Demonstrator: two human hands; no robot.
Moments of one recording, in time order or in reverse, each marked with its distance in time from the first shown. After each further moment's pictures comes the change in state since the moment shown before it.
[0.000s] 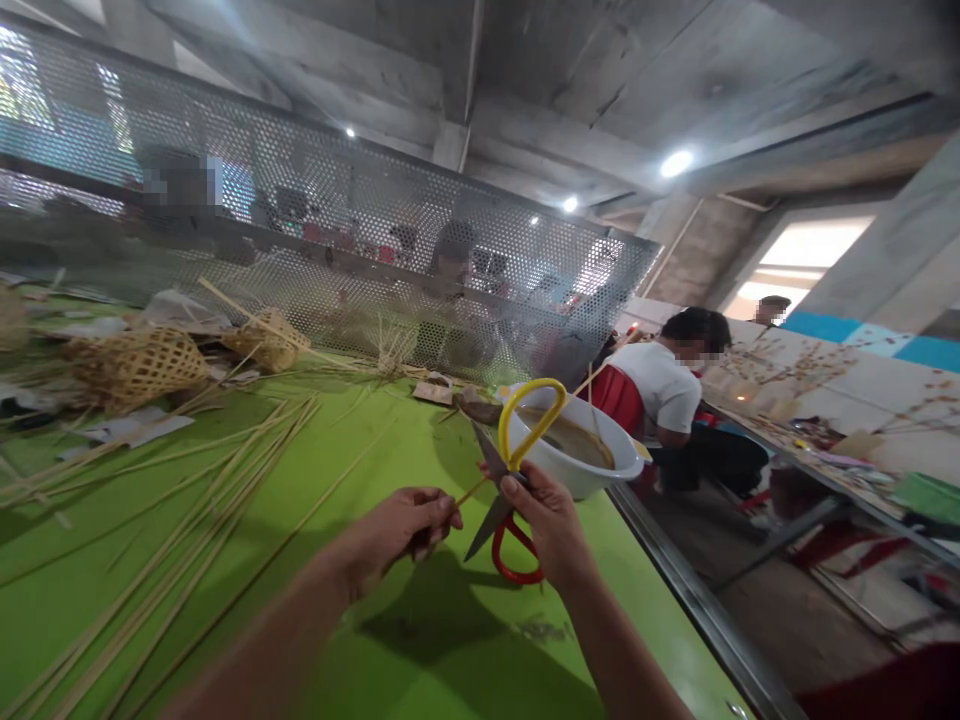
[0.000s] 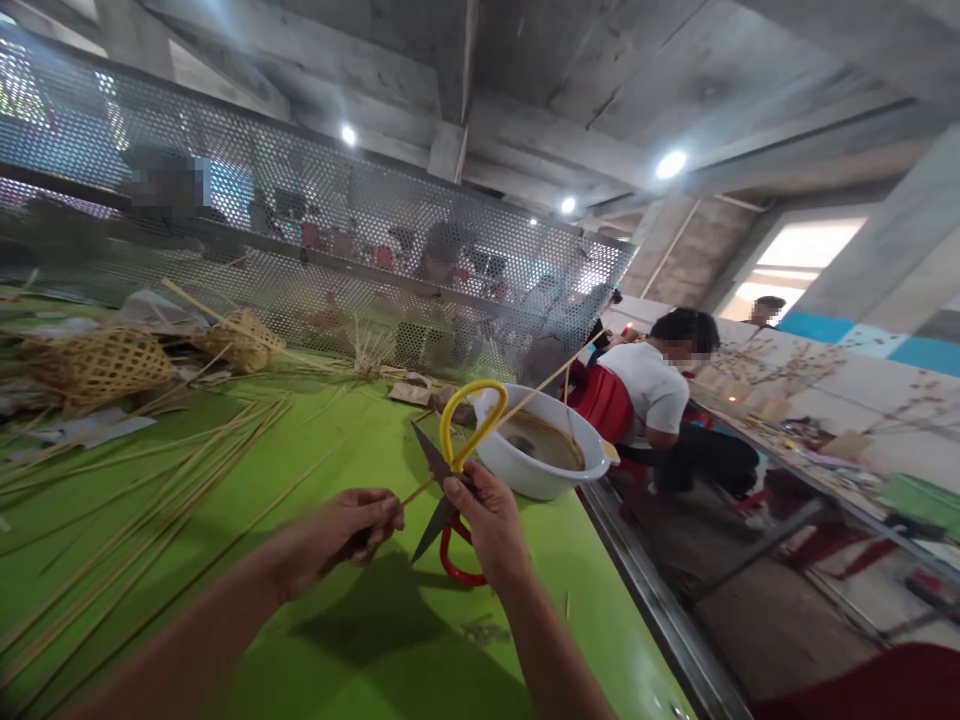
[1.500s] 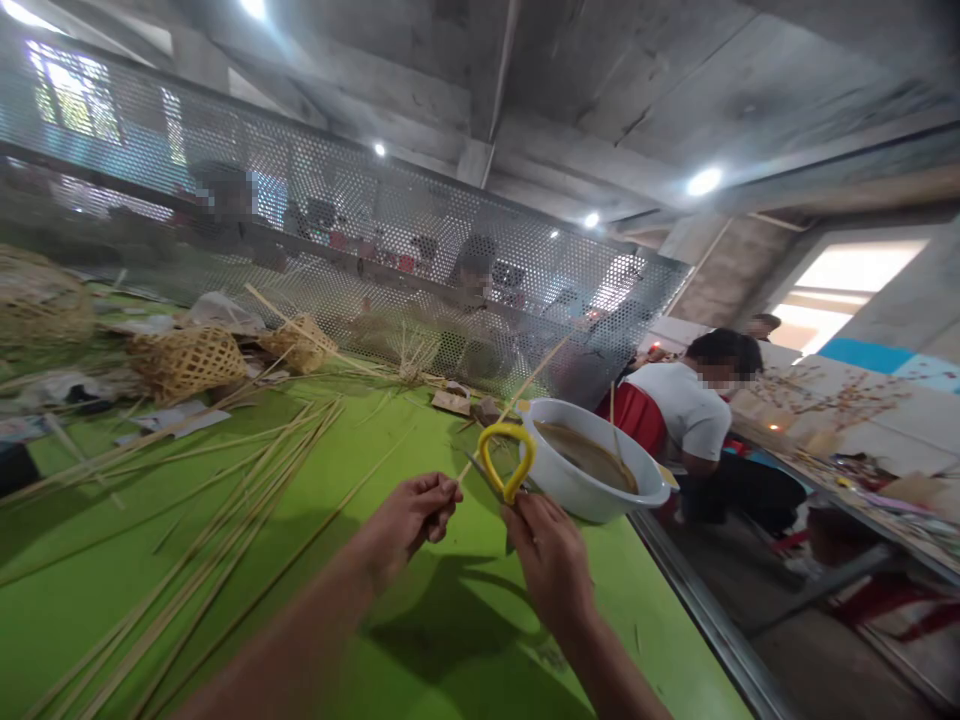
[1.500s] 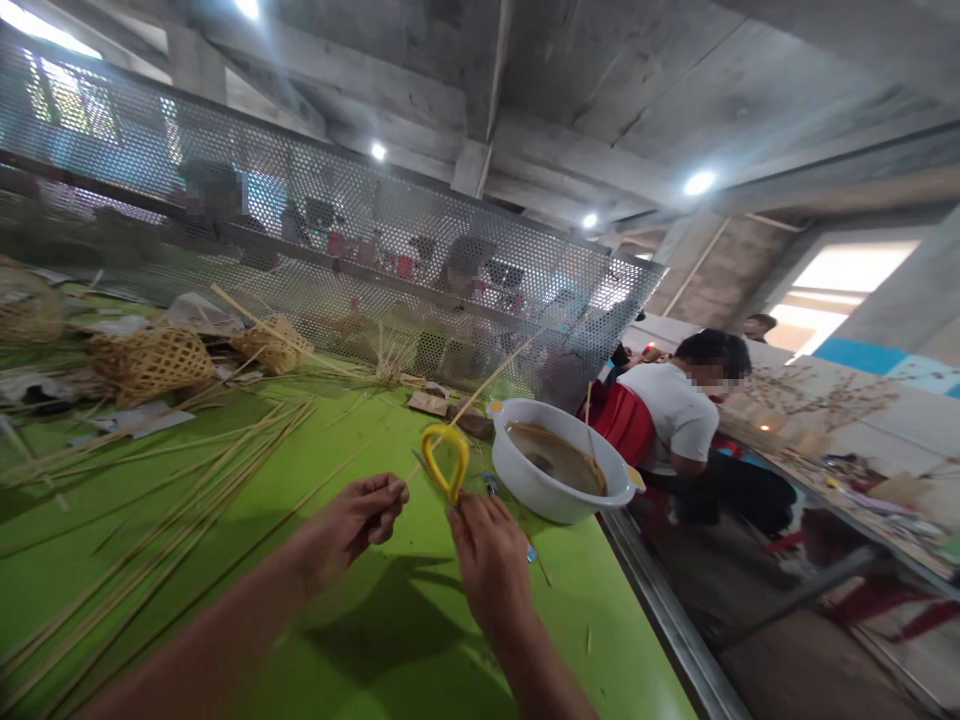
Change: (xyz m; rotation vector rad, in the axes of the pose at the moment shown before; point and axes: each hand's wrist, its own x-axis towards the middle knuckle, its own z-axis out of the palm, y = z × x) left_hand 0.009 -0.007 -0.011 -0.334 0.147 0.155; right_hand -0.010 0.011 0.009 -0.878 0.073 -0.547
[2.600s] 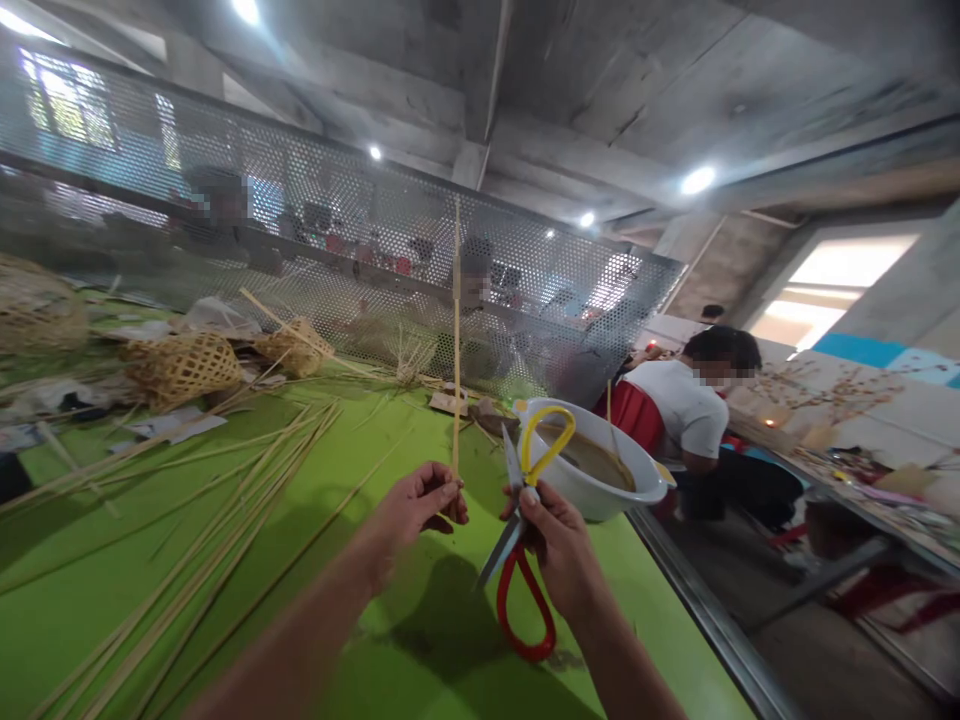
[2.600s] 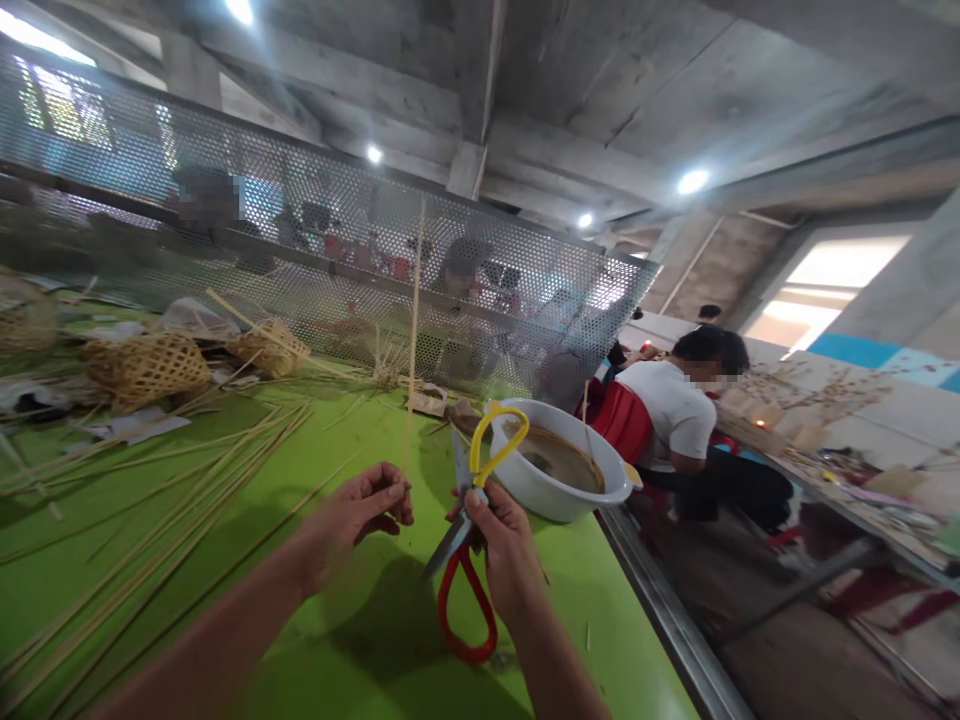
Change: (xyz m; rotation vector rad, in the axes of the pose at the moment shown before) left_hand -0.004 0.006 0.001 0.220 -0.005 0.085; right_hand 0.003 0.000 0.007 1.170 0.007 0.832
